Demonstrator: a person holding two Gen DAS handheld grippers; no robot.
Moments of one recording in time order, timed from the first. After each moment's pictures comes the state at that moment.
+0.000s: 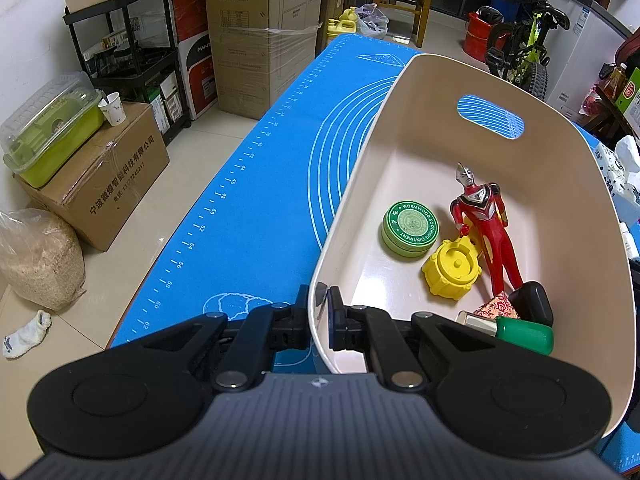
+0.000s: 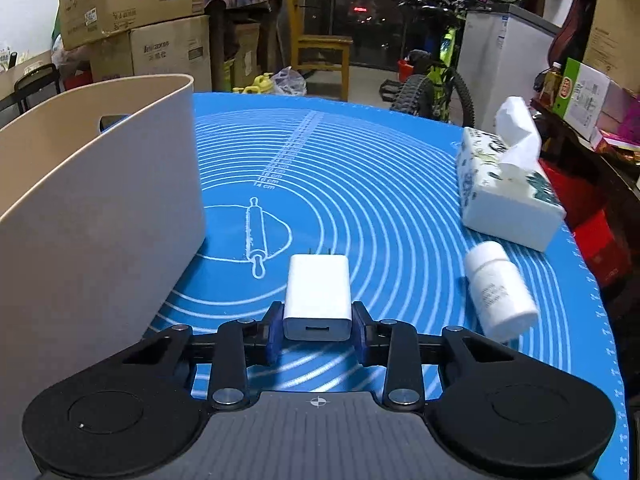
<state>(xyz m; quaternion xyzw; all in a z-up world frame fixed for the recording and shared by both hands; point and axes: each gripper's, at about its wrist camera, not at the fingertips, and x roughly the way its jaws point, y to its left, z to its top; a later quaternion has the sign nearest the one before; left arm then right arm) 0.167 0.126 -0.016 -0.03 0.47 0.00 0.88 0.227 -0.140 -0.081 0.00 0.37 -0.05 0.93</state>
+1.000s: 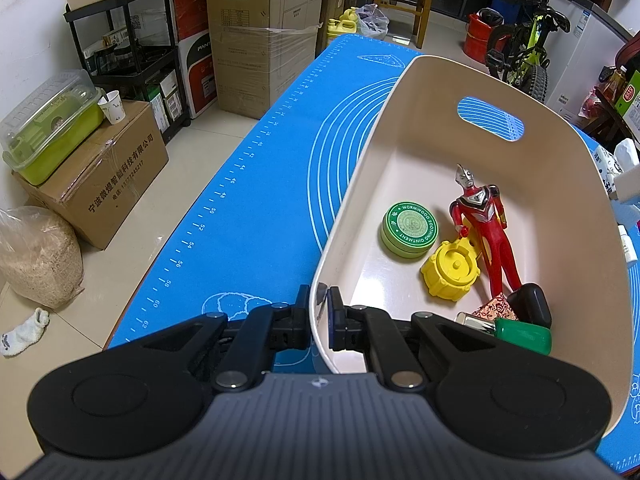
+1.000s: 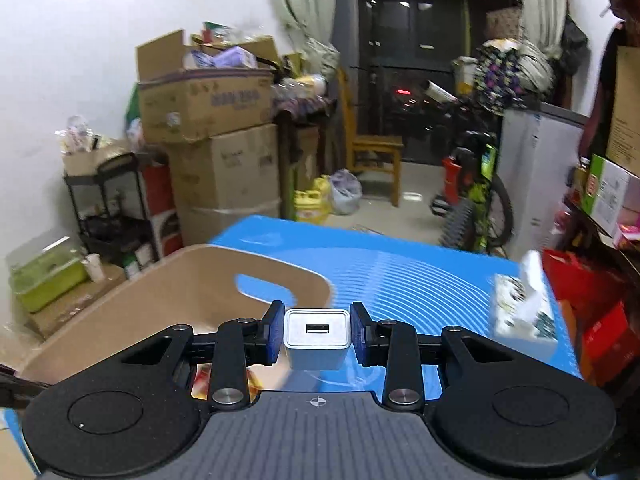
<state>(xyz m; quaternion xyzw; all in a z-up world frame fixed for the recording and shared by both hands) 0.167 0.127 -0.016 -0.03 0.47 0.00 0.88 0.174 -0.075 0.053 -0.01 0.23 0.04 0.97</state>
